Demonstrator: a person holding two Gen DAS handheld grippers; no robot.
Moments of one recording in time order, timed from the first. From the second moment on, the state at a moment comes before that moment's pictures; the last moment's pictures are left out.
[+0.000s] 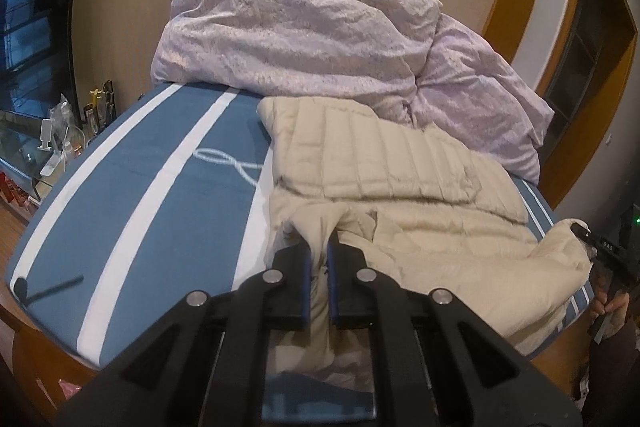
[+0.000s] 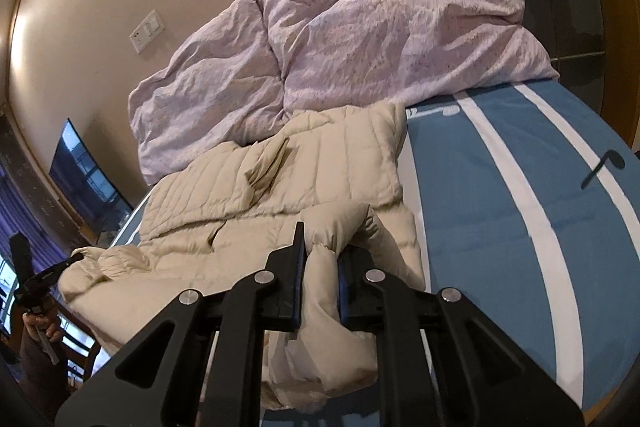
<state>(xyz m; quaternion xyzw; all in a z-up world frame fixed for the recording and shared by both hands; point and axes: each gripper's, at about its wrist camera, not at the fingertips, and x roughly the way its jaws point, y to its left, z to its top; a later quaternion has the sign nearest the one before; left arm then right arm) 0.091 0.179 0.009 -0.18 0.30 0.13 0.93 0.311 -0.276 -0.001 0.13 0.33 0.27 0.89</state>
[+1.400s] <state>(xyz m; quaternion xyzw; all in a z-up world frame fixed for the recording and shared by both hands) 0.362 0.288 -0.034 -0.26 0.34 0.21 0.88 0.562 -0.223 -0.053 0.29 0.40 0.22 0.84</state>
